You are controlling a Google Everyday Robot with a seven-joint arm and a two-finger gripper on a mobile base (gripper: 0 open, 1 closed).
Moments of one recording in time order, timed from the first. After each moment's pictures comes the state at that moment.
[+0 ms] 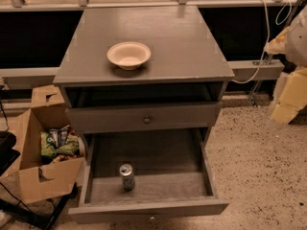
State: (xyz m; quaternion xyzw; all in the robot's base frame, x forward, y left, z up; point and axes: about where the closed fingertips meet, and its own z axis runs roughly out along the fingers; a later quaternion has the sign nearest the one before) arm 0.438 -0.216 0.977 -0.60 0.78 -0.04 0.16
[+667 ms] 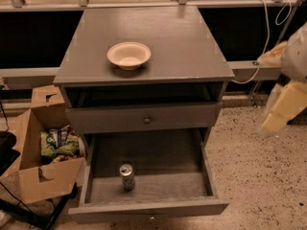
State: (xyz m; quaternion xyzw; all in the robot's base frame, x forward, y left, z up) arm 0.445 -0.215 0.947 -0.60 0.78 0.02 0.20
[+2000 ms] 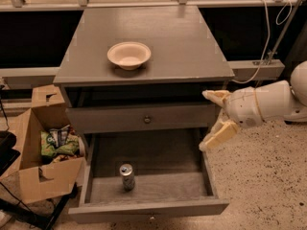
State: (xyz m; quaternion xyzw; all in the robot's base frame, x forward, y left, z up) arm 0.513 -0.136 0.799 -0.58 0.67 0.23 0.39
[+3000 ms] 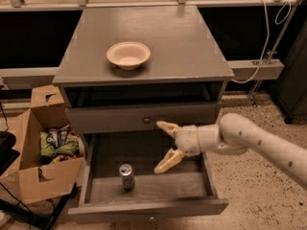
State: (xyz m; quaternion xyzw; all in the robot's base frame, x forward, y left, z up) arm 0.538 -0.012 0.637 -0.58 0.58 0.36 0.44
